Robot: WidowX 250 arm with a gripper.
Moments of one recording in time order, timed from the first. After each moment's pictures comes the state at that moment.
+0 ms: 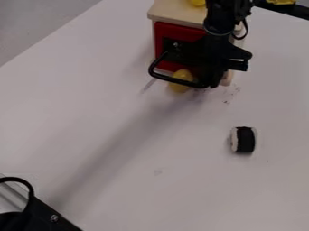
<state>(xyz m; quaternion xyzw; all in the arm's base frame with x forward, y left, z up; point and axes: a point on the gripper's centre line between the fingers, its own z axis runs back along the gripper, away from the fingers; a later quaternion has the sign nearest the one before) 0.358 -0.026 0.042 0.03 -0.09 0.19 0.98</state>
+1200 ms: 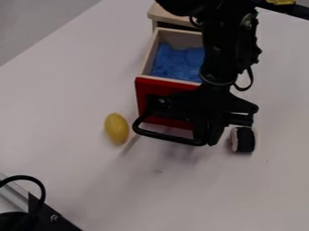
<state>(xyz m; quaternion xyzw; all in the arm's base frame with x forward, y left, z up) 0.265 -0.079 0.043 -0.01 -0.05 0.18 0.98</state>
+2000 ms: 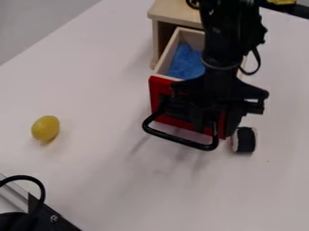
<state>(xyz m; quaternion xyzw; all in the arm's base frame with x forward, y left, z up) 0.267 -0.074 0.082 -0.03 -0.08 0.18 0.98</state>
